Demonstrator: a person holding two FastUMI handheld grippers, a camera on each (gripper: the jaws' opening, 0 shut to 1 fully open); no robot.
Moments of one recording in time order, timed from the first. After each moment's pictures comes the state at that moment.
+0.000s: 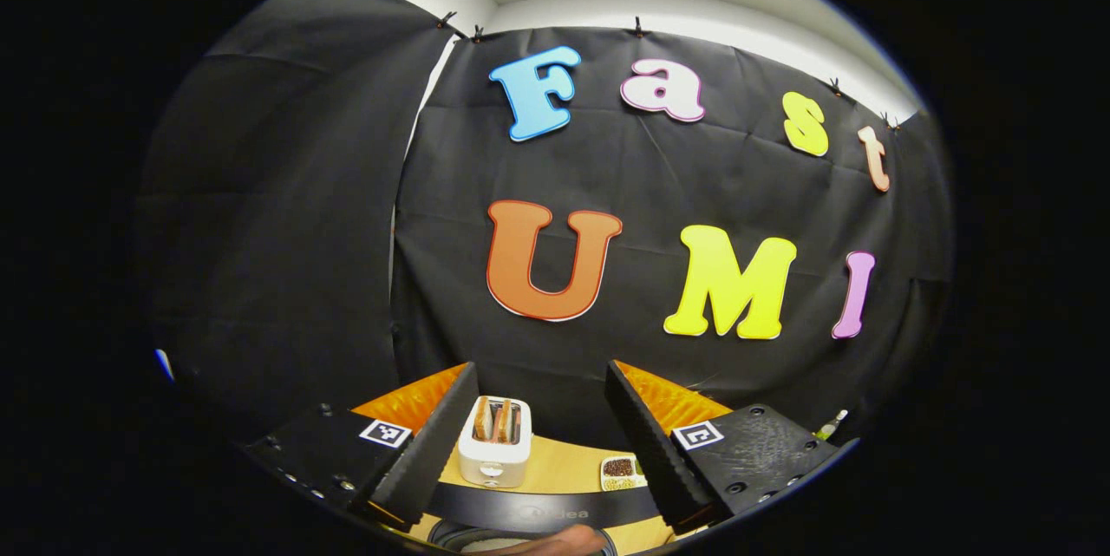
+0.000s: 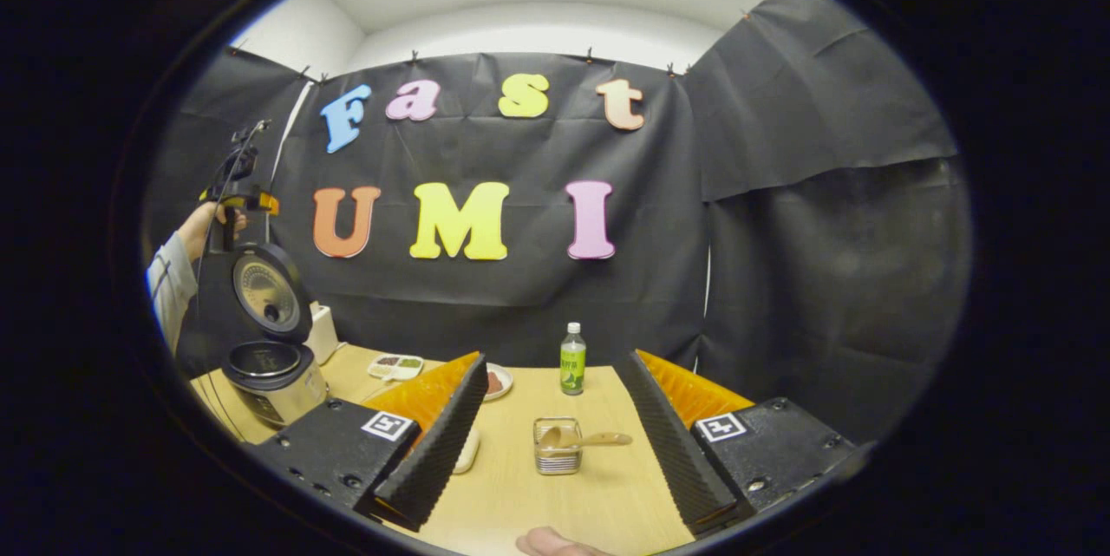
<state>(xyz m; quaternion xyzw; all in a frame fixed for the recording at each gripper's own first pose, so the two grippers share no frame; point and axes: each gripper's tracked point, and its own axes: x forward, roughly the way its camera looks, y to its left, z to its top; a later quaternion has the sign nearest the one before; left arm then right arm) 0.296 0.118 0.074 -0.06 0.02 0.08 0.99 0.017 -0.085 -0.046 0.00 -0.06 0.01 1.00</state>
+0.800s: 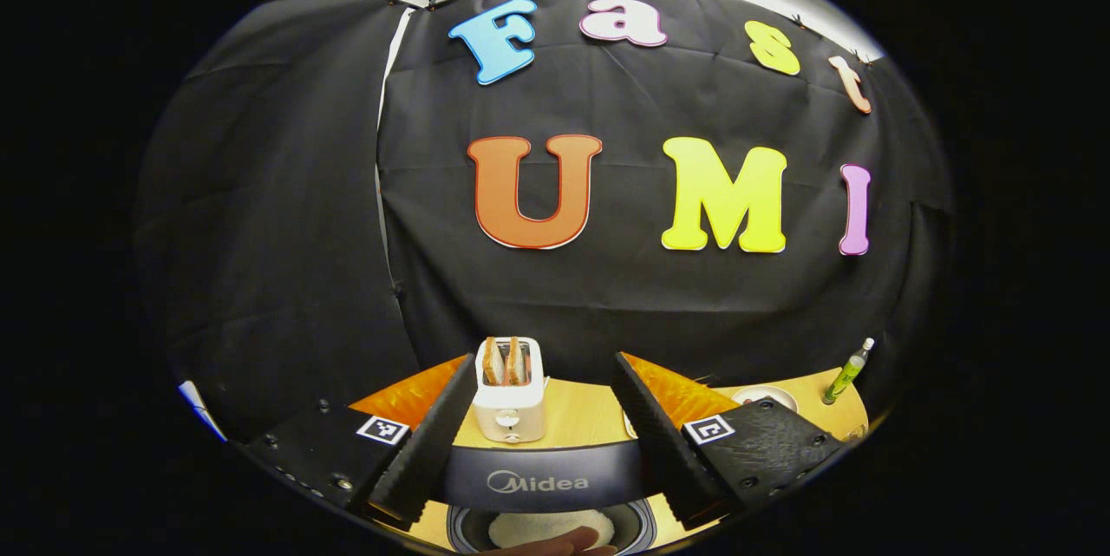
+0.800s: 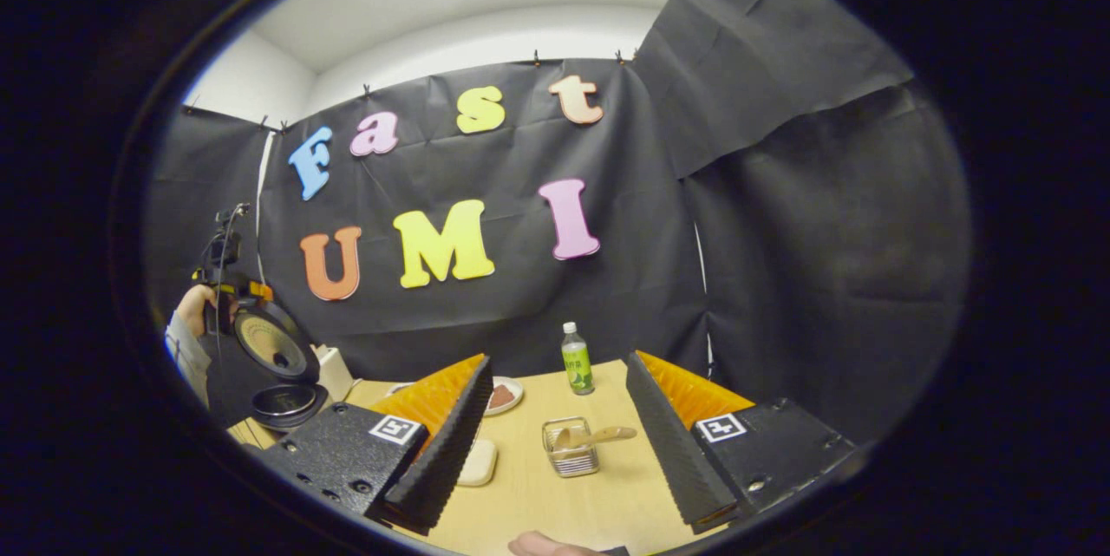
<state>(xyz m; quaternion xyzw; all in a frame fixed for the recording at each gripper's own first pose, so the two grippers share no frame) 0.273 0.090 0.006 0.00 0.11 0.06 0.99 0.022 -0.117 -0.063 0.09 -0.06 0.02 0.99</state>
